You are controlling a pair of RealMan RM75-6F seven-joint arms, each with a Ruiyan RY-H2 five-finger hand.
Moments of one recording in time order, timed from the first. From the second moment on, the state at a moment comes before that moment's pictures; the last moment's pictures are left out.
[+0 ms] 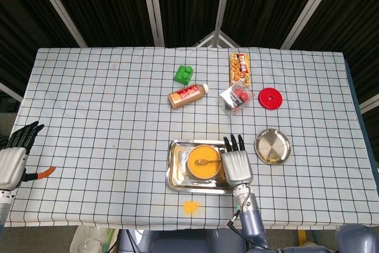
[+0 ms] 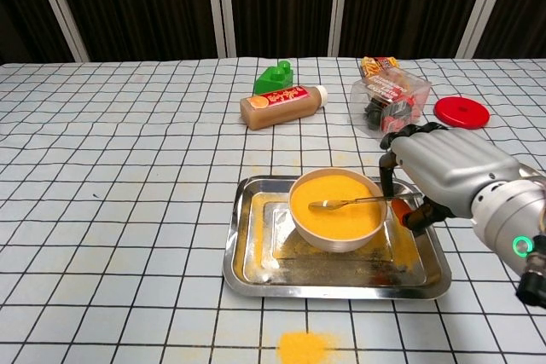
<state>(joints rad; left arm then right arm) -0.16 -1.10 -0.06 -1.65 1.43 1.38 -0.11 0.54 -1.81 0.13 -1.77 -0.93 1.45 -1.06</state>
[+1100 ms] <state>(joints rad) -0.16 -1.10 -0.06 -1.65 1.43 1.38 -0.11 0.54 -1.80 0.10 -1.75 -1.02 1.44 -0.99</state>
